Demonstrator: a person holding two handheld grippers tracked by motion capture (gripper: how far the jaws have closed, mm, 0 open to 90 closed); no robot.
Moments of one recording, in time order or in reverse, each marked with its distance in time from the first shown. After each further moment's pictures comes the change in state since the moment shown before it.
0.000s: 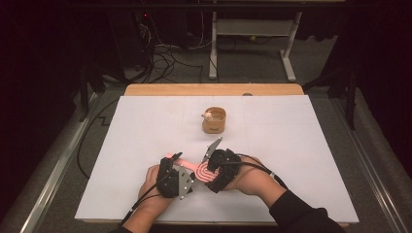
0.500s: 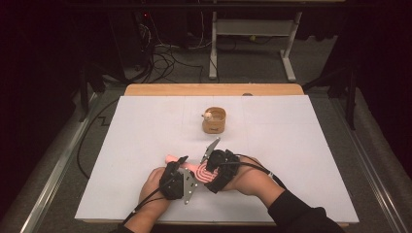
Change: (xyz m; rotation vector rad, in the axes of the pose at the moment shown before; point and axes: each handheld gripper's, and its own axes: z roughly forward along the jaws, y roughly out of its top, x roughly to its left) left arm -0.009 0.005 0.000 0.011 0.034 0.078; right arm 0.001 0.002 0.004 0.019 0.003 0.008
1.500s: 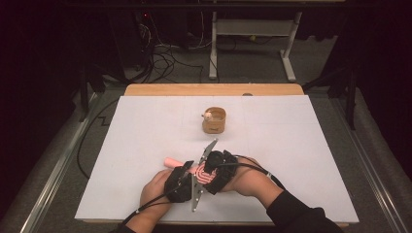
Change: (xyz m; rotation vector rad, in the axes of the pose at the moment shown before) left arm -0.017 0.005 0.003 0.017 0.054 0.196; right arm 0.004 0.004 0.000 0.004 0.003 -0.020
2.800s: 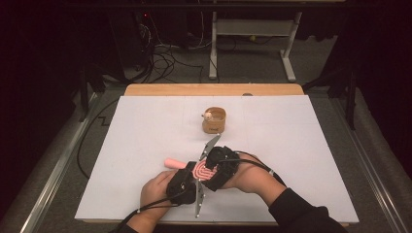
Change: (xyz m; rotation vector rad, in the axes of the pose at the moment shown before) left arm -0.003 0.007 -0.005 0.025 0.107 0.192; right arm -0.004 0.003 -0.016 -0.054 0.017 -0.006
